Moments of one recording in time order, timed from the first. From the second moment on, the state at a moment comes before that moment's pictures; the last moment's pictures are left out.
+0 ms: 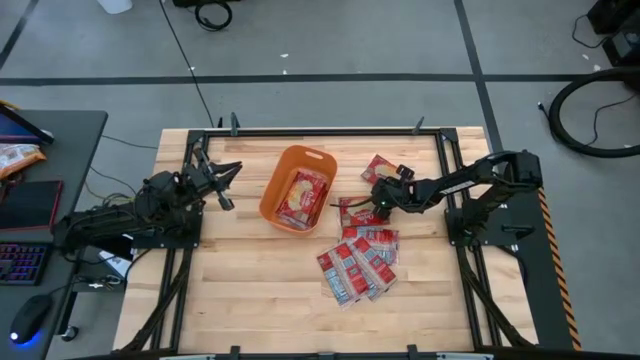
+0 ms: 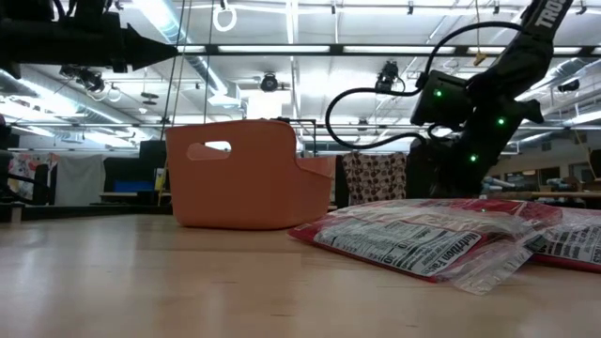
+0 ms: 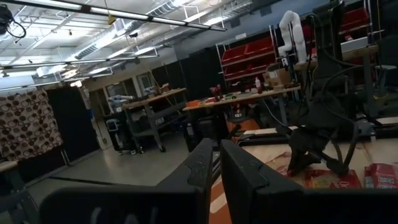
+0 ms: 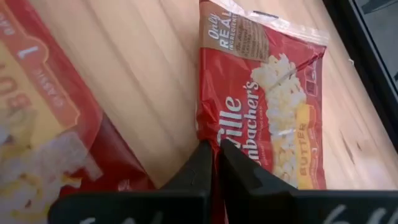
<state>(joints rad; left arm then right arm) 0.29 0.27 0.16 0.34 -0.22 0.30 -0.18 1.53 0.50 -0.12 0.61 0.18</state>
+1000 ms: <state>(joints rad) 0.29 0.27 0.16 0.34 -0.22 0.27 -0.03 1.59 0.91 0.24 0.43 -0.67</state>
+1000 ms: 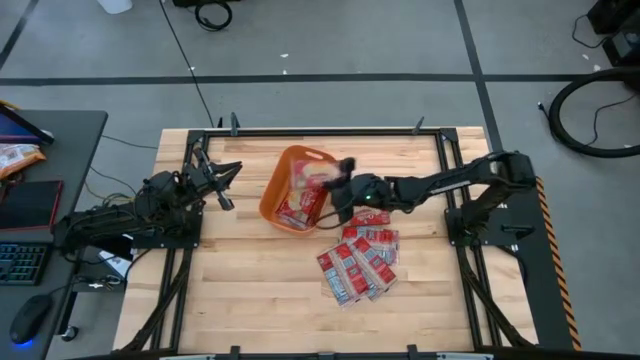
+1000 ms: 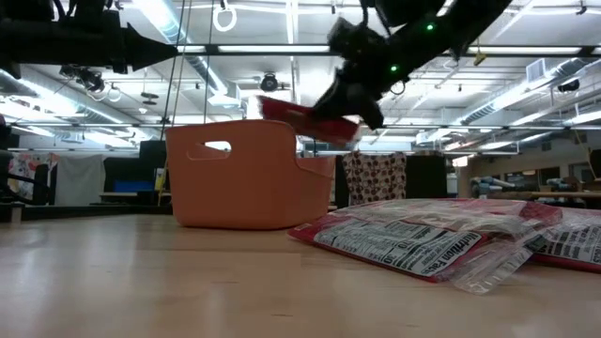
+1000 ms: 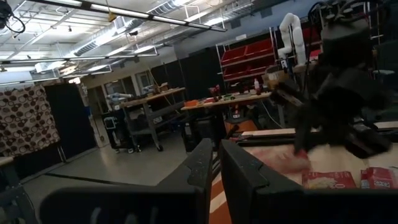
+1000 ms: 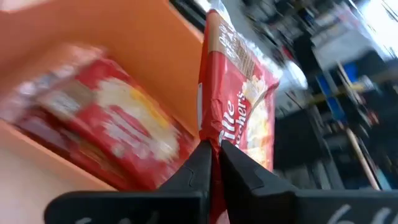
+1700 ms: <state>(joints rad) 0.29 0.27 0.16 0.31 -0.22 0.27 -0.01 1.91 1.26 -0.09 0.50 -0.74</state>
